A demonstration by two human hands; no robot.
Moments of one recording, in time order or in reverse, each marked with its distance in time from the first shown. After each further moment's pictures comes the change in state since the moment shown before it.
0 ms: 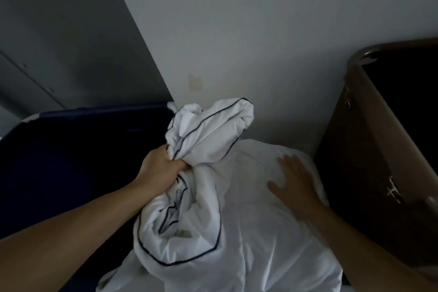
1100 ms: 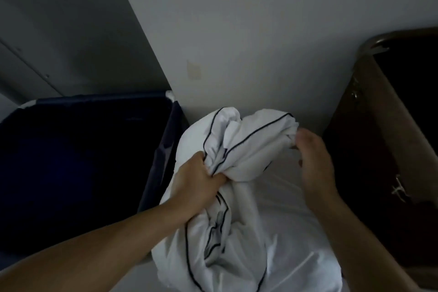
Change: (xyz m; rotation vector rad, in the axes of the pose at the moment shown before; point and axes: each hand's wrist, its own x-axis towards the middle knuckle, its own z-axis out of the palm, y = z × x) left_hand -0.034 0.020 0.077 -0.050 0.017 0.022; right_hand -0.030 -0.074 -0.090 1.132 0.335 0.228
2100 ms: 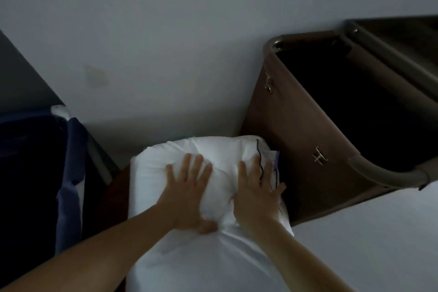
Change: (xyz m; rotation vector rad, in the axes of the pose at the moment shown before) left_hand 0.081 -0.063 0.114 0.900 -0.474 0.829; right_hand -0.045 0.087 0.001 -1.646 0.038 0.117
